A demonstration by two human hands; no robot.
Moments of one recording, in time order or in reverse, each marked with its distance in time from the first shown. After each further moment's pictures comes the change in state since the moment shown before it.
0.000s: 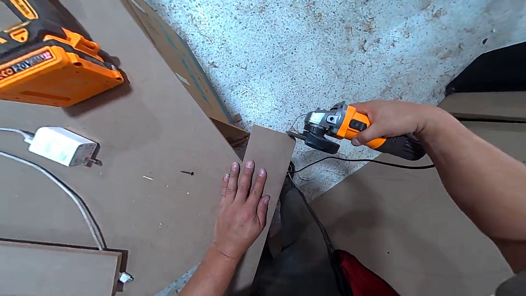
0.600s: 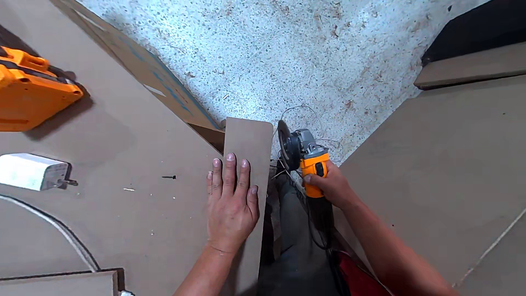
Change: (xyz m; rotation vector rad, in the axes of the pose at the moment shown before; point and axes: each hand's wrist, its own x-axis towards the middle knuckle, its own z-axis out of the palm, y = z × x) left_hand 0.000 0.000 0.000 0.056 -0.012 0.026; right_hand -0.020 -0.002 0.264 1.118 0.624 -0.018
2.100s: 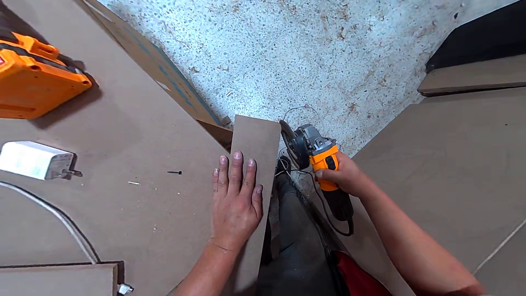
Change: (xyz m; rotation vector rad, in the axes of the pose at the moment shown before) left_hand 0.000 0.000 0.001 -0.006 0.010 0.001; right_hand 0.019 -0.036 -0.029 -0.264 -0.142 -0.009
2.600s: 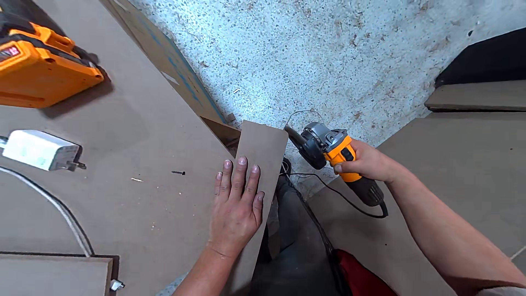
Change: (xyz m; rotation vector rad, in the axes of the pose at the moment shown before) left_hand -0.001 0.001 0.000 -0.016 -0.006 -0.026; right_hand 0.045 -0.046 -0.069 -0.287 -0.249 0.022
